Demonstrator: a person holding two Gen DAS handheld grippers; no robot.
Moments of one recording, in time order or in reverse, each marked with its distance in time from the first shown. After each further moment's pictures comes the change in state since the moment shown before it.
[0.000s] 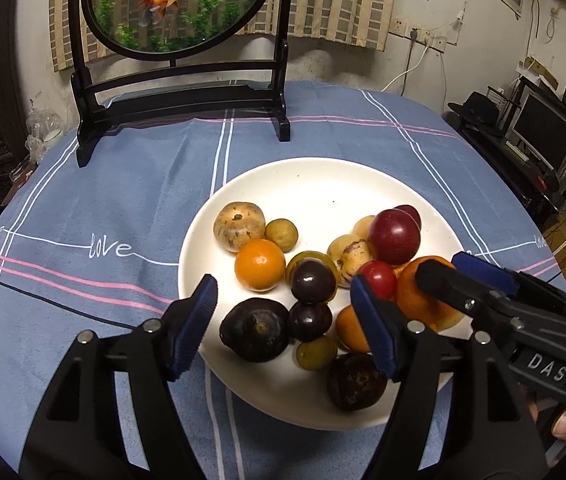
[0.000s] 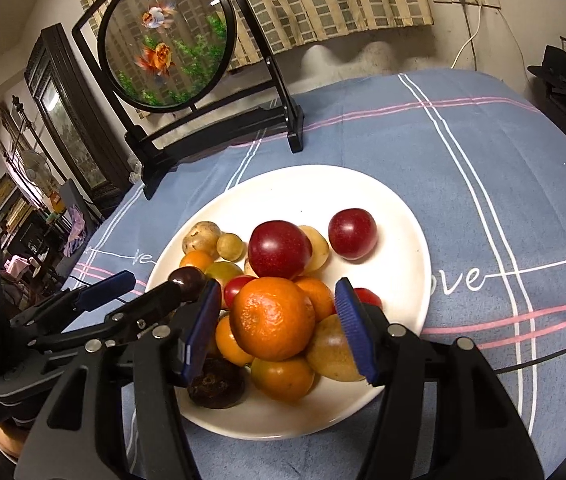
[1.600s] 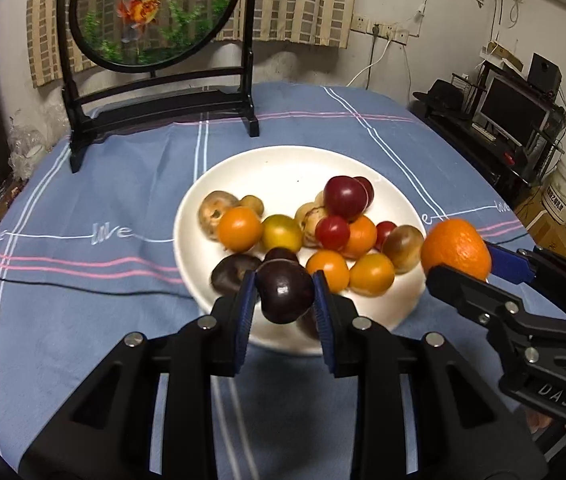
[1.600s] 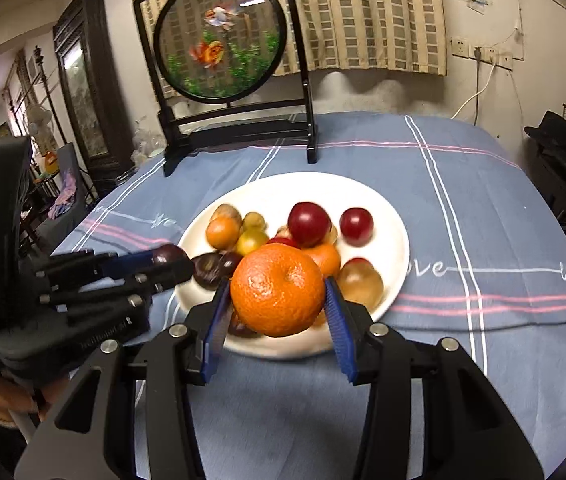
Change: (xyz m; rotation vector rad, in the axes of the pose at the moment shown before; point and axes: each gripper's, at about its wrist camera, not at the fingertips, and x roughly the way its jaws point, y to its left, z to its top) left arm -0.042 -0.006 -0.024 0.080 0.003 -0.089; right arm -0.056 0.047 -0.031 -0.187 -0.044 -0.096
